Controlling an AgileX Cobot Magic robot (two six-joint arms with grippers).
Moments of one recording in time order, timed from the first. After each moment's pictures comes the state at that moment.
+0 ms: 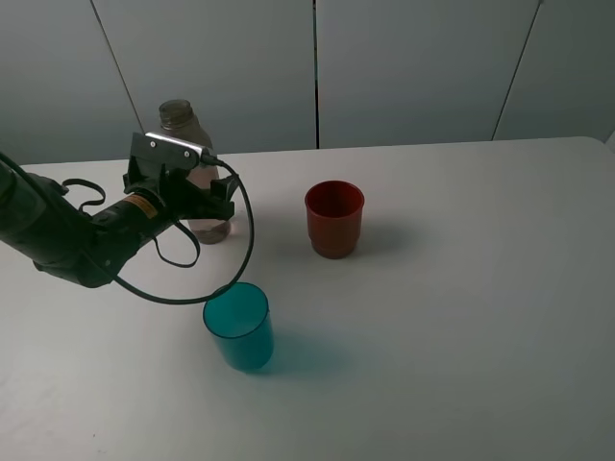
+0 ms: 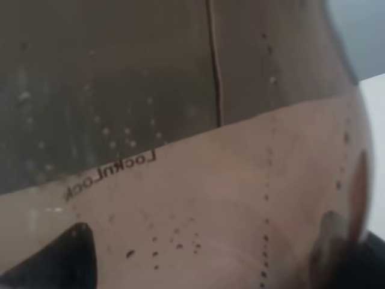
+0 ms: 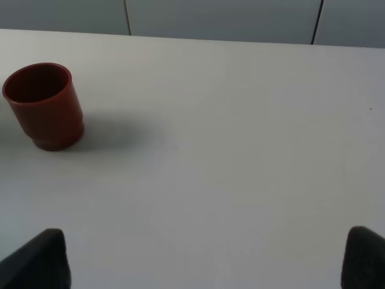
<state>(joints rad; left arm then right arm) -0.35 2.15 -0.75 0.01 -1.10 0.06 0.05 0.00 -0.51 0.09 1.10 -0.08</state>
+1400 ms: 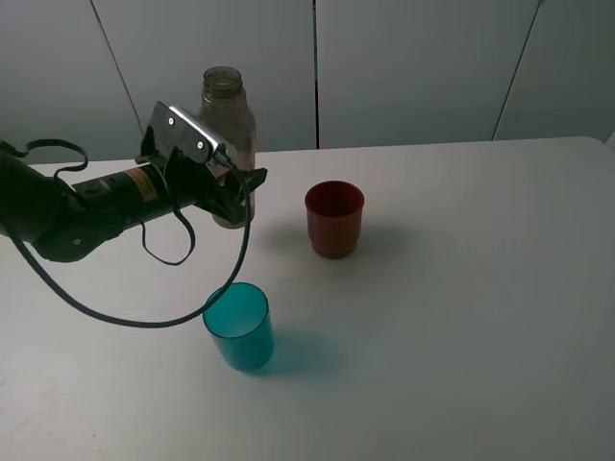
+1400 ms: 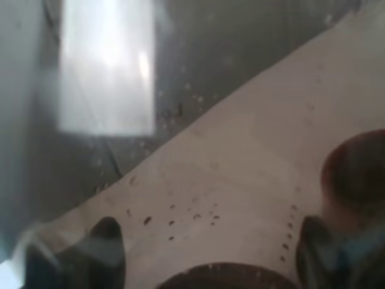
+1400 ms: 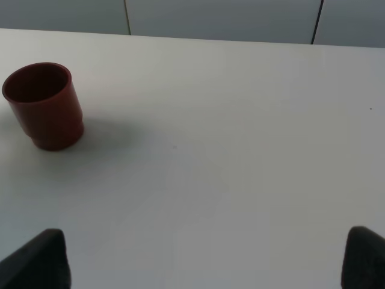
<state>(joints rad) -0.36 1.93 -0.72 0.39 -0.91 0.03 0.05 0.00 -0.51 0.09 1.10 -0.08</state>
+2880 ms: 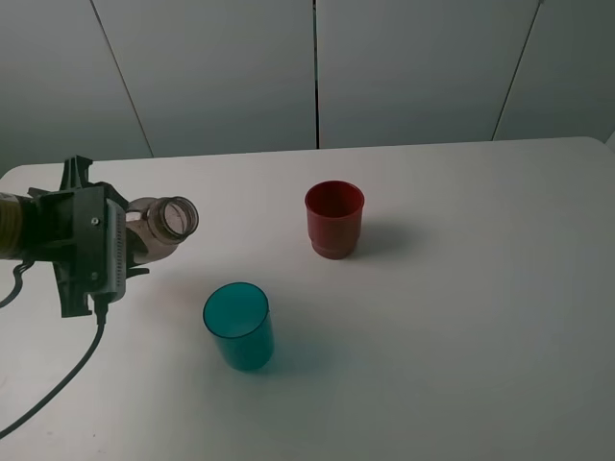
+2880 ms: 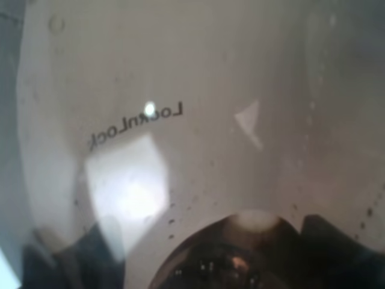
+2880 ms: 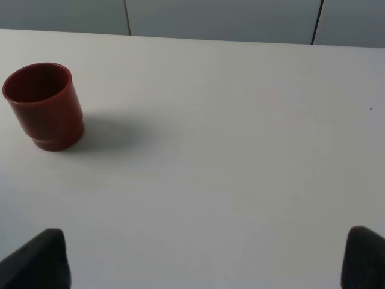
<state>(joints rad) -0.14 1.47 -0.51 1.52 -0.33 -0.16 0.05 0.00 -0.51 0.09 1.10 -0.08</state>
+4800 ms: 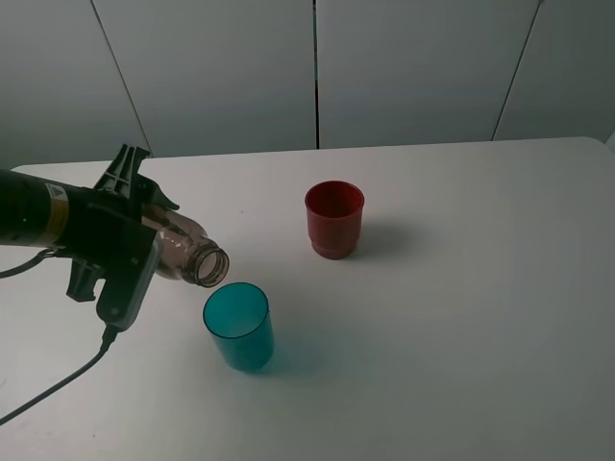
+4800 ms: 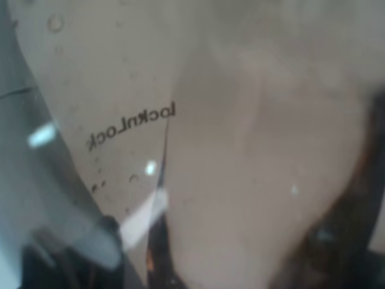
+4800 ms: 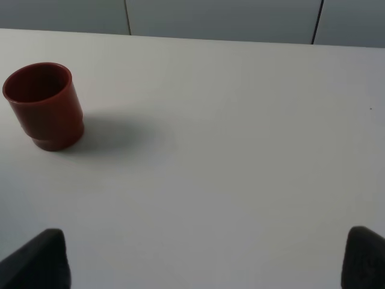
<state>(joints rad) -0.40 1.47 -0.58 1.73 -0.04 -0.07 0.05 0.00 -0.51 0.09 1.10 -0.08</state>
